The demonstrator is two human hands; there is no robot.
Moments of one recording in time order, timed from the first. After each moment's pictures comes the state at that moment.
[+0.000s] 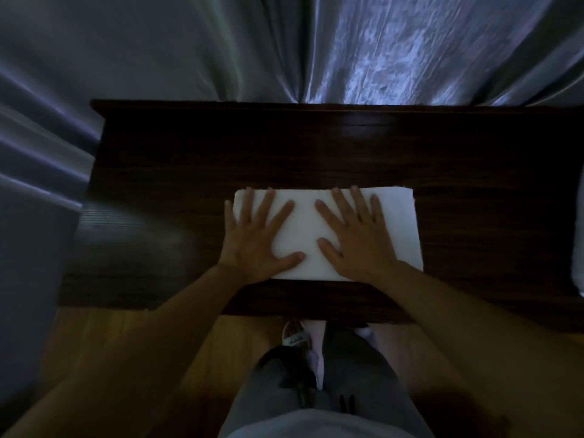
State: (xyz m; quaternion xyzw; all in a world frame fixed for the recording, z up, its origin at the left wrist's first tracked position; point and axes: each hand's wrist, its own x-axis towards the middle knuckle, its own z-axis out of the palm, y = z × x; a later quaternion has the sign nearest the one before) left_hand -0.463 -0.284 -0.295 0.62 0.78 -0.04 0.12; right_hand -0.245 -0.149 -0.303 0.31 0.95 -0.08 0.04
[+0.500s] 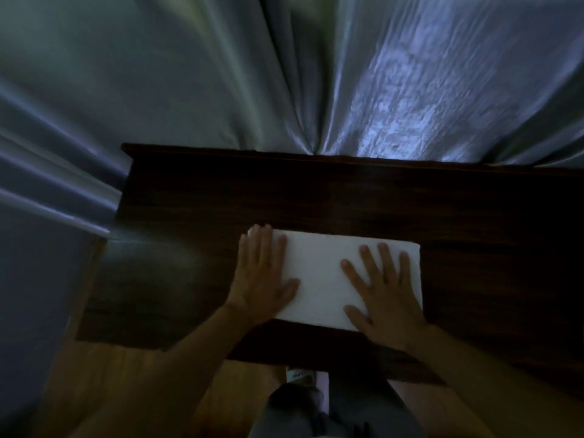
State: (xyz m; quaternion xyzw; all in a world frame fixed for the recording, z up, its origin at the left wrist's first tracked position) left_hand -0.475 -0.274 -0.275 0.60 0.79 -0.03 0.16; right_hand -0.212 -0.140 -0.288 0.26 0.96 -0.08 0.09
